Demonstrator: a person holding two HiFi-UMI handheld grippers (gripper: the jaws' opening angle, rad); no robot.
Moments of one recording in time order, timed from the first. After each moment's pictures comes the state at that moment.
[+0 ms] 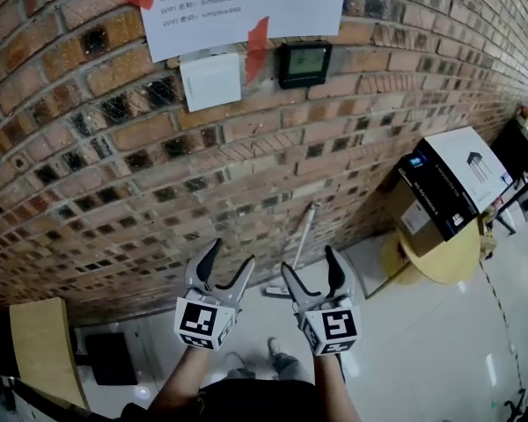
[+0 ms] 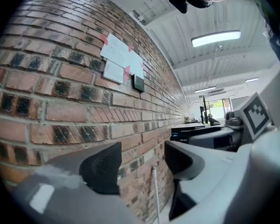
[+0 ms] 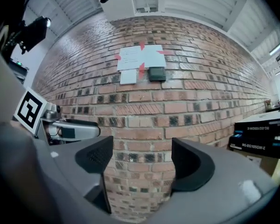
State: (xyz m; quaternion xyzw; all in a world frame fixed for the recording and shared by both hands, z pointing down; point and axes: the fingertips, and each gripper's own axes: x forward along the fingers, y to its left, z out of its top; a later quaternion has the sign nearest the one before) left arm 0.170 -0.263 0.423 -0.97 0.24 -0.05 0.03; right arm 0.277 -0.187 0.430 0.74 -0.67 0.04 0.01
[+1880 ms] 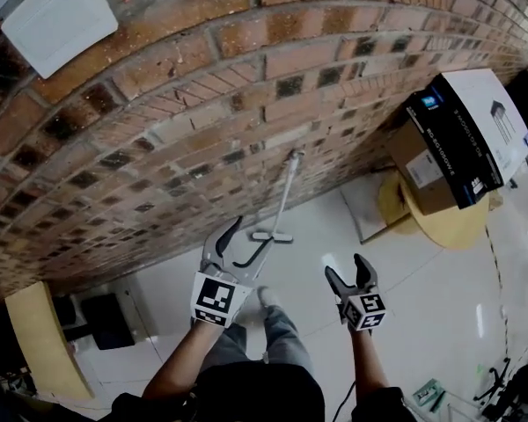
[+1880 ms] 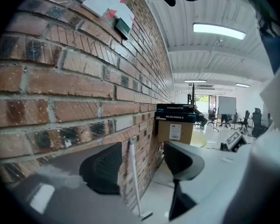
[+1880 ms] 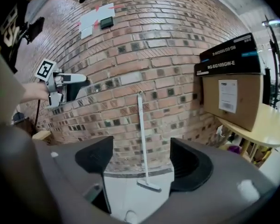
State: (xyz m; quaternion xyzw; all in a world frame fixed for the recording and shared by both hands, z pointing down) left arm 0.299 -0.246 0.581 -0.98 0.14 -0.15 -0.03; right arm 0.437 -0.067 0.738 0.74 -0.62 0.26 0.06
